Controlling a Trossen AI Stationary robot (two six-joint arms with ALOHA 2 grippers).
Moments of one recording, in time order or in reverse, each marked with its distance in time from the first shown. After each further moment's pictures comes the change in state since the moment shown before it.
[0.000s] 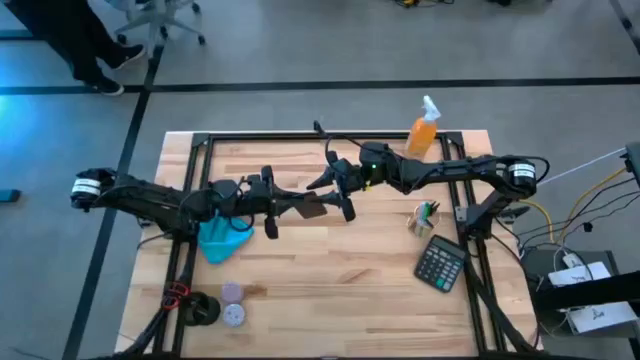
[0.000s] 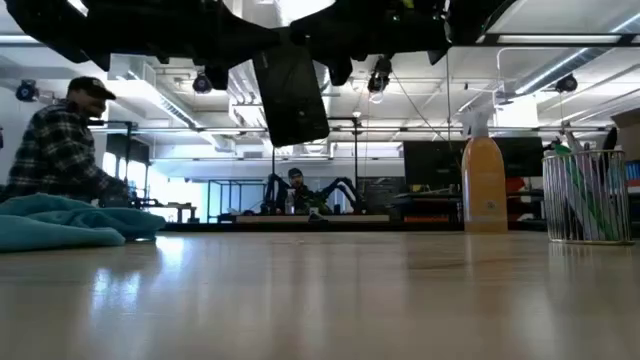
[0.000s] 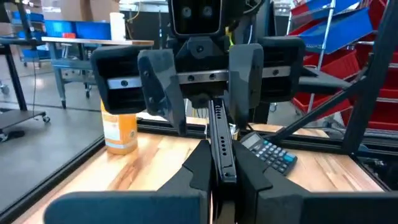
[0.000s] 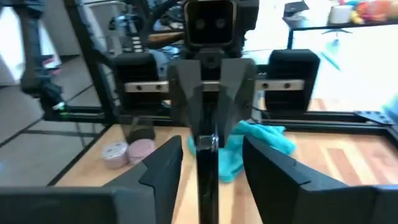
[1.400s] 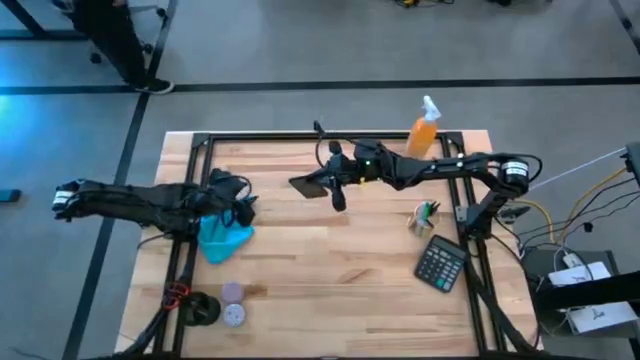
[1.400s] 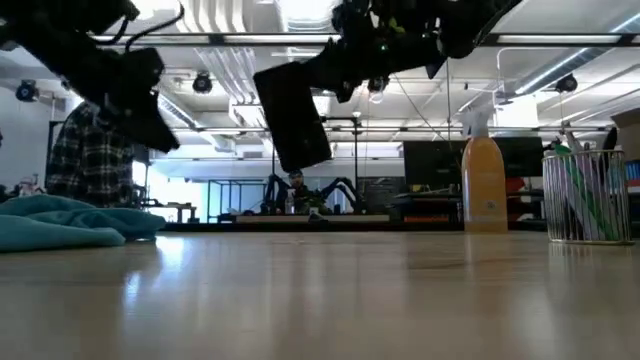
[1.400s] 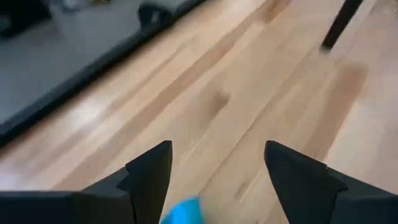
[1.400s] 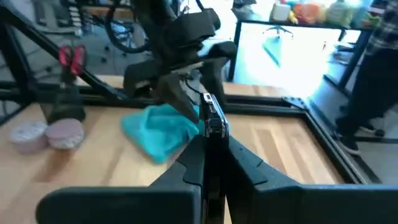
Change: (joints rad) left arm 0.013 -0.401 -0.001 -1.307 -0.396 -0.429; right arm -0.041 0.074 0.002 0.032 0.146 -0.142
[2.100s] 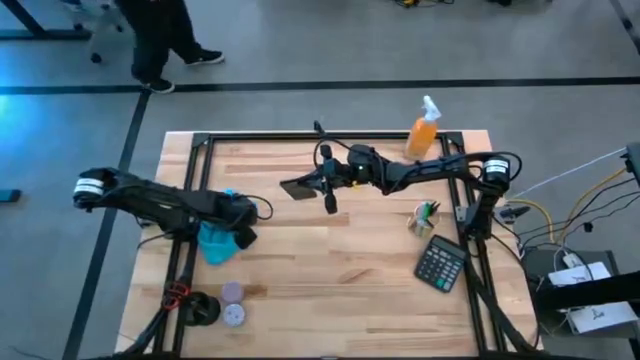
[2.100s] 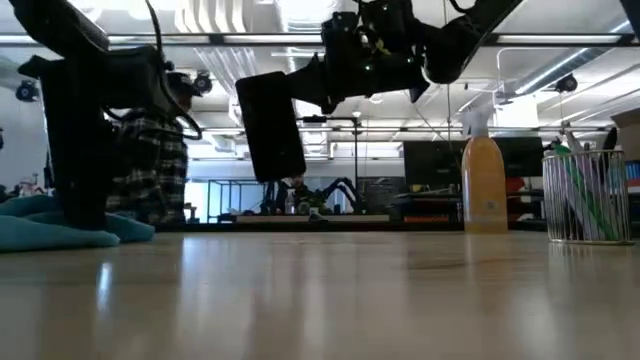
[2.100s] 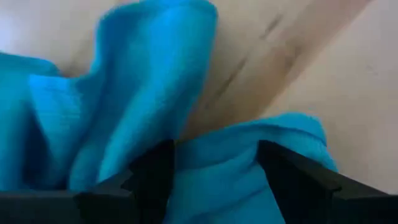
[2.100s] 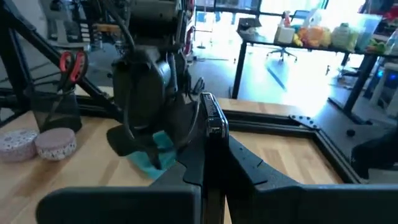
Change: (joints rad) left arm -0.005 0.491 -0.002 -0.129 0.483 -0.238; right arm -0.001 0.092 0.000 0.149 -0.036 -0.025
